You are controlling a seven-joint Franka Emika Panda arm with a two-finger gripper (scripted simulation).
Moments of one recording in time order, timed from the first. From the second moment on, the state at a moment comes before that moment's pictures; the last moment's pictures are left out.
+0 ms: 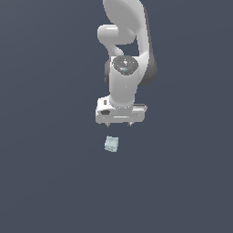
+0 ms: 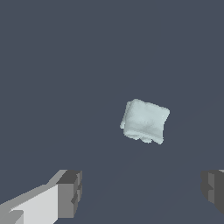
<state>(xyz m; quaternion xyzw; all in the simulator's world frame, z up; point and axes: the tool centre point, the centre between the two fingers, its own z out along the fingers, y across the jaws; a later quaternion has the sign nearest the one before) -0.002 0.012 0.164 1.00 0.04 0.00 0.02</state>
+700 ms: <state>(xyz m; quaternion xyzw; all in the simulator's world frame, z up) -0.007 0.039 0.170 1.00 0.06 -0.01 0.02</state>
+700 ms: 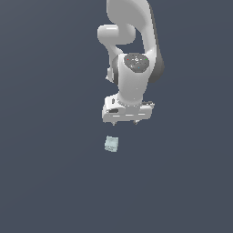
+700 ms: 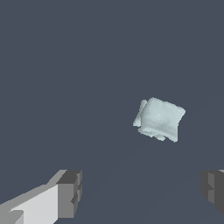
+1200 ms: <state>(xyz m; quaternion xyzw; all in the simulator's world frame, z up) 0.009 0.017 0.141 1.00 0.00 -0.01 0.01</state>
